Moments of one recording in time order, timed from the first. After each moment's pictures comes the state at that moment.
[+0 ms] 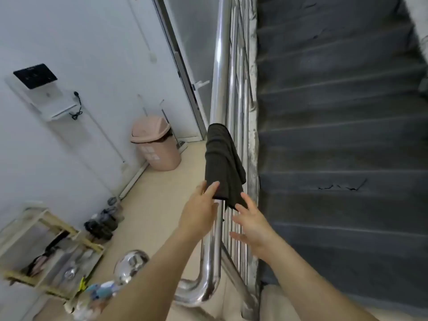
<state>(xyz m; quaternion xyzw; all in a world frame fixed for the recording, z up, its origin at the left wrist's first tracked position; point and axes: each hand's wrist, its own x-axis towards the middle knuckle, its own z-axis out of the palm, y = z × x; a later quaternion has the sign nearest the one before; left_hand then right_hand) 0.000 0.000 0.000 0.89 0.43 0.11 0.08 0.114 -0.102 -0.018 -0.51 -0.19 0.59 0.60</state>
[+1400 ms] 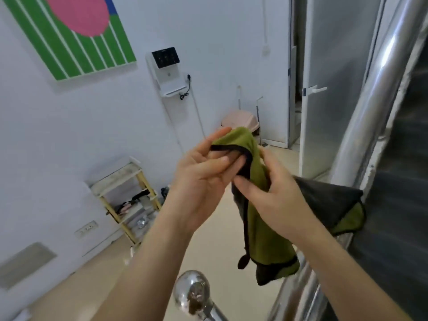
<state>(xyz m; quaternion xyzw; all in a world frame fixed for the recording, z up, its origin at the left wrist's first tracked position) -0.084 0.065 0.186 0.46 0.27 0.58 0.62 0.056 0.056 0.143 -0.37 -0.67 0.34 0.54</state>
